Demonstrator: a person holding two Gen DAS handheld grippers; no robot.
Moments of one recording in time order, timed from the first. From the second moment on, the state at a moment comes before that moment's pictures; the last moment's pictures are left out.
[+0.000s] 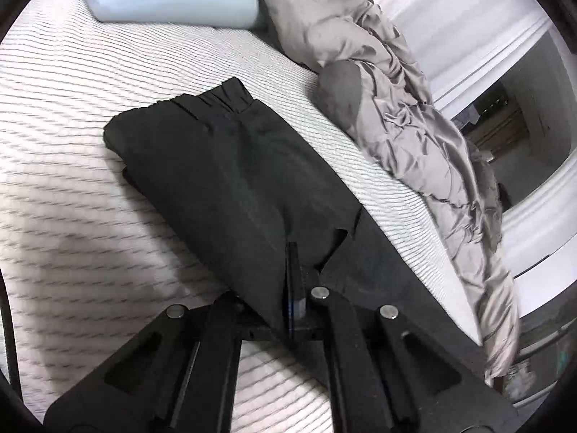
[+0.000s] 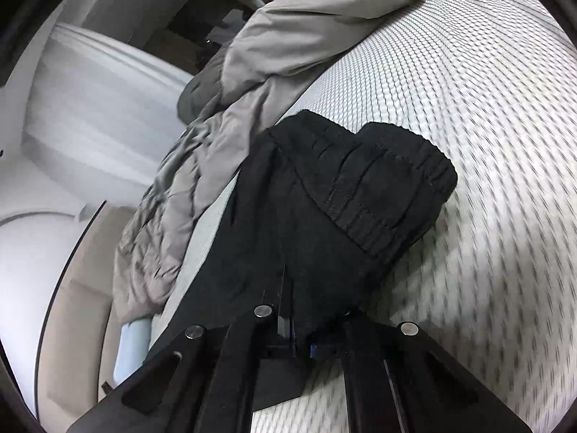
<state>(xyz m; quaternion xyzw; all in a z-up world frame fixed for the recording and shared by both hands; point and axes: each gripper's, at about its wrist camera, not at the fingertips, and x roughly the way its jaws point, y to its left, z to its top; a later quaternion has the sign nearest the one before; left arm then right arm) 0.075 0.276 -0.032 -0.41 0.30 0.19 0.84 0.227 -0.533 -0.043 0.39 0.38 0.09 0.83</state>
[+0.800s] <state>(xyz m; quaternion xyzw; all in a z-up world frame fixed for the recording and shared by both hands) 0.083 0.199 0.007 -0.31 0.31 0.12 0.89 0.161 -0.567 -0.037 0.35 0.41 -0.01 0.84</state>
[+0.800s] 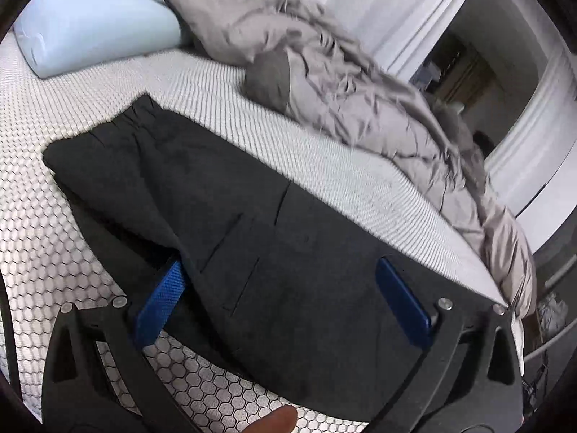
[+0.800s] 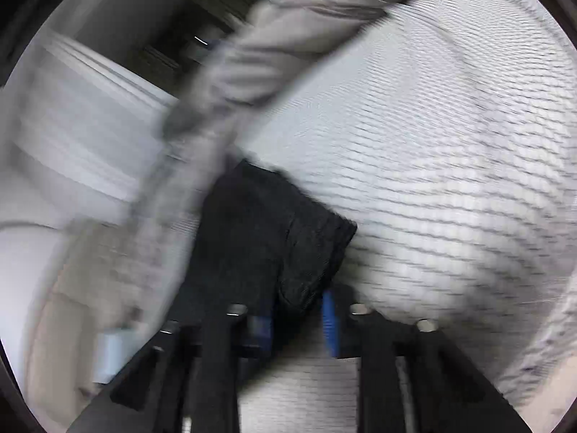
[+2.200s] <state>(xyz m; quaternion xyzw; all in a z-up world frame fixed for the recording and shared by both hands) 0.128 0.200 -0.033 -0.29 0.37 0.15 0.87 0.352 -0.535 -0.004 0.07 0.47 -0.01 0.88</state>
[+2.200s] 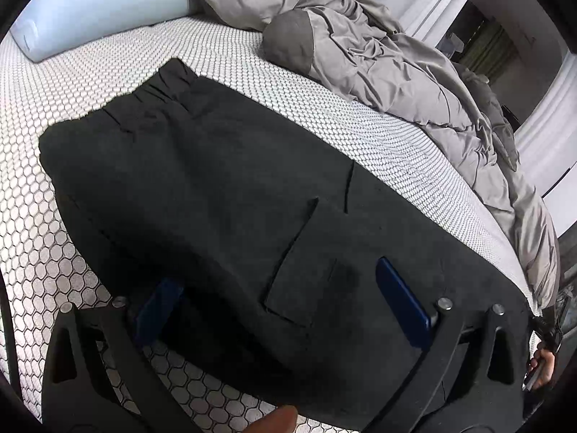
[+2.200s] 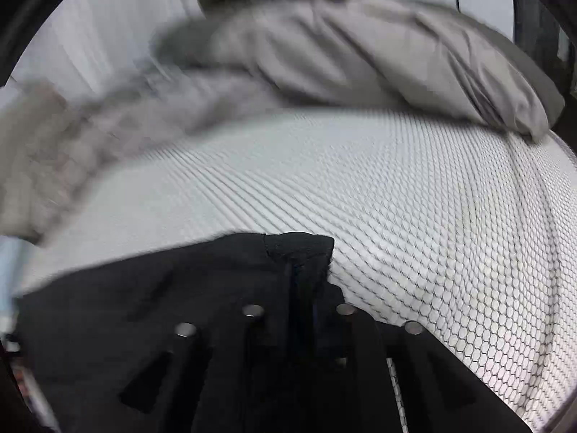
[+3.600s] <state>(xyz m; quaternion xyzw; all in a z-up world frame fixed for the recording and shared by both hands) 0.155 -0.006 -0.036 -0.09 0.44 -0.06 0.89 0.185 -0.581 -0.046 0.39 0.39 0.07 0.83</state>
